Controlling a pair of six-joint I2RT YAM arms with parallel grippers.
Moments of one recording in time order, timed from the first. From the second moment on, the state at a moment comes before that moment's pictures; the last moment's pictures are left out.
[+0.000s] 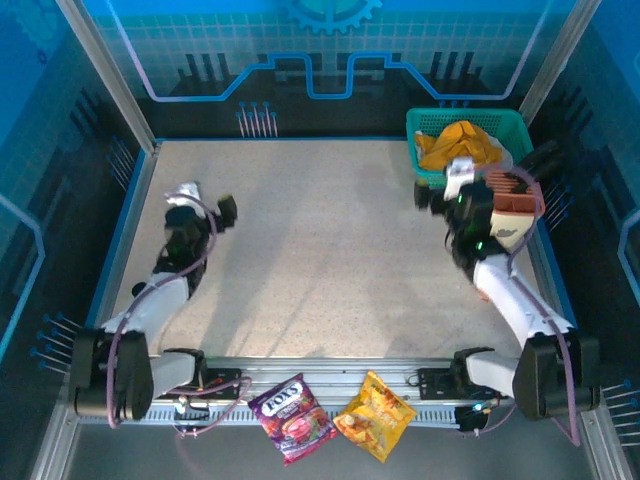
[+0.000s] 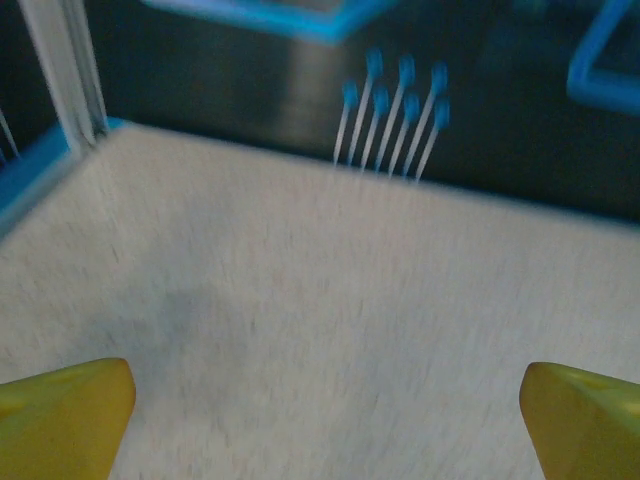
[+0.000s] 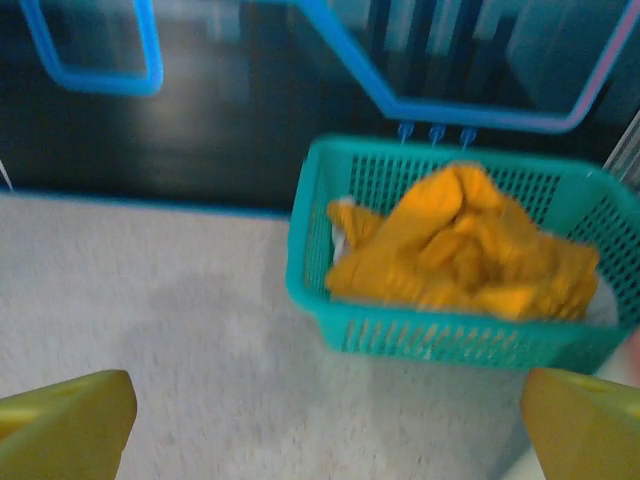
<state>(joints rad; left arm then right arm) 0.00 1.14 0.62 0.27 -0.13 -0.27 0.13 1.20 0.91 0.06 0.15 -0.03</state>
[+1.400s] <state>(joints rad) -0.10 1.17 1.03 -0.45 -0.01 -0.34 -0.01 2.64 2.66 -1.04 0.13 0.19</state>
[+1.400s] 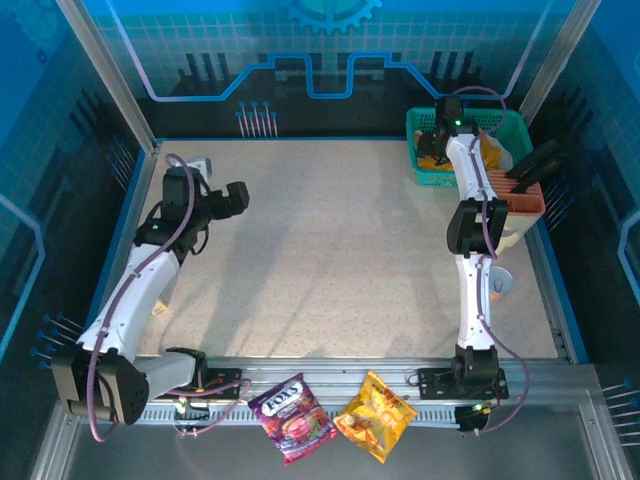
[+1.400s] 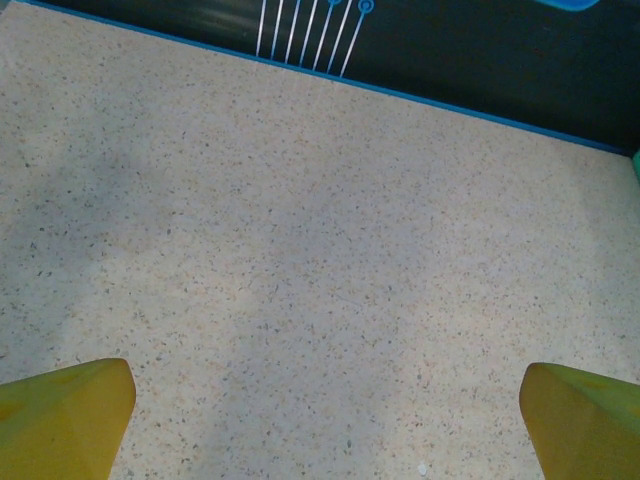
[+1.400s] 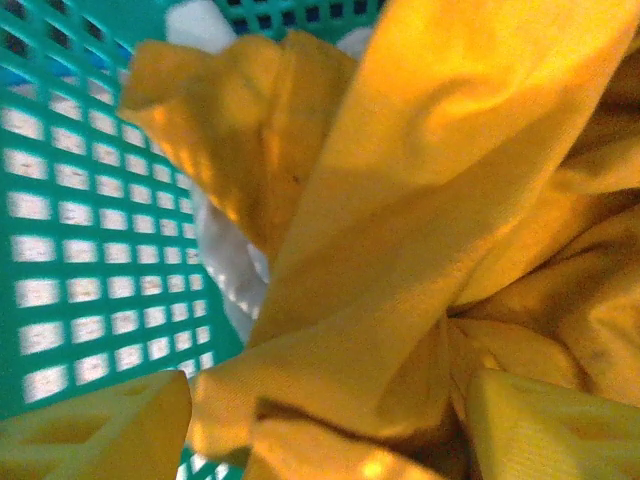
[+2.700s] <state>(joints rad) -0.23 1.04 1.15 -0.52 0.00 -0.32 0.07 1.92 2.56 -0.98 -0.14 0.17</state>
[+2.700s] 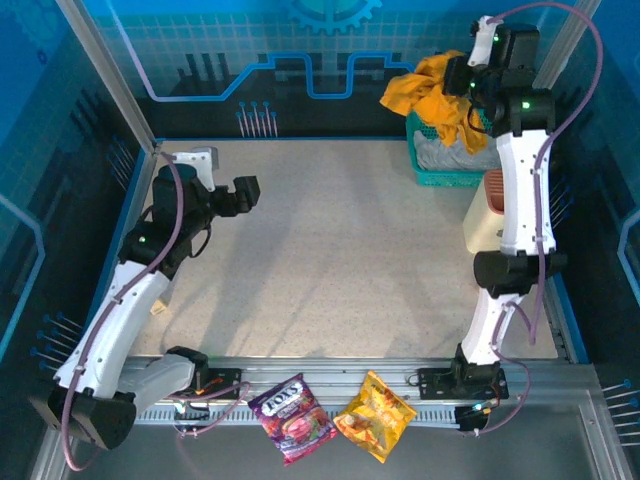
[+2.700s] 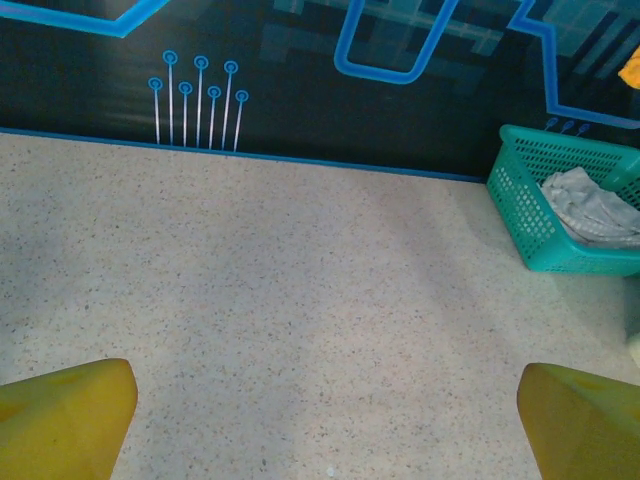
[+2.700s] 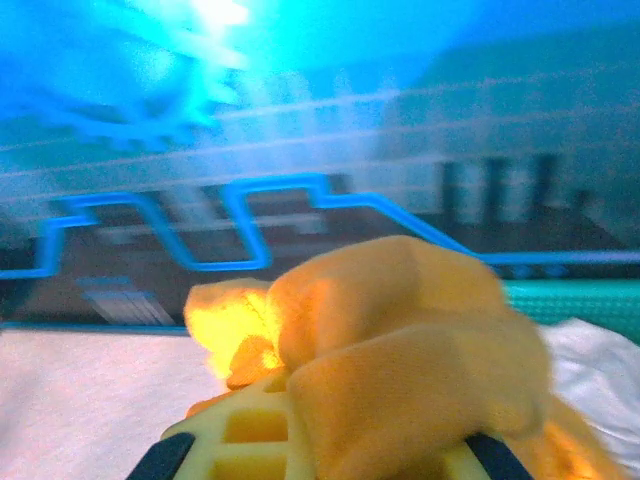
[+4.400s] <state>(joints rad) -0.56 1.57 0.98 -0.42 -0.07 -0.63 0.42 1.67 1.07 -0.53 -0.11 0.48</state>
